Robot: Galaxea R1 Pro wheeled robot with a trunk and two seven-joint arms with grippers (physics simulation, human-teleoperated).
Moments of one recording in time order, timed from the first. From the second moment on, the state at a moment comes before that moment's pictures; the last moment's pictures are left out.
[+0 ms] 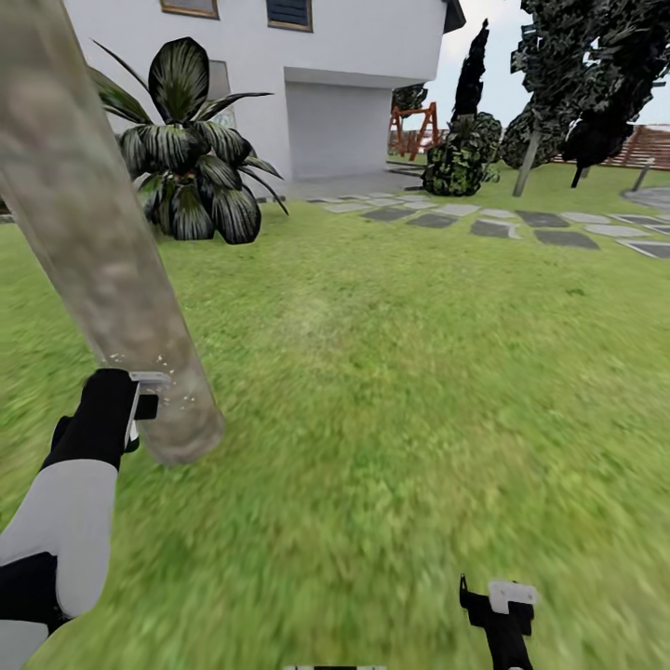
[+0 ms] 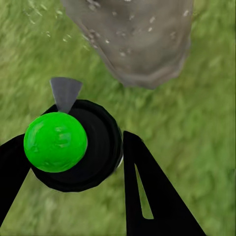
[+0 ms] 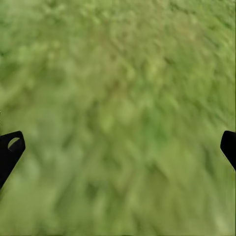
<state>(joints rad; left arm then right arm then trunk) -1.00 0.14 0.31 -0.90 -0.46 1.00 -0.08 -0.45 -0.04 -0.16 -0.15 0.20 -0.60 -0.27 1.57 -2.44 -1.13</state>
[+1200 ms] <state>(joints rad) -0.97 0.15 0.32 -0.89 -0.46 1.00 -0.08 -0.45 -0.04 -0.16 -0.15 0.20 -0.60 -0.27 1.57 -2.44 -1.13</state>
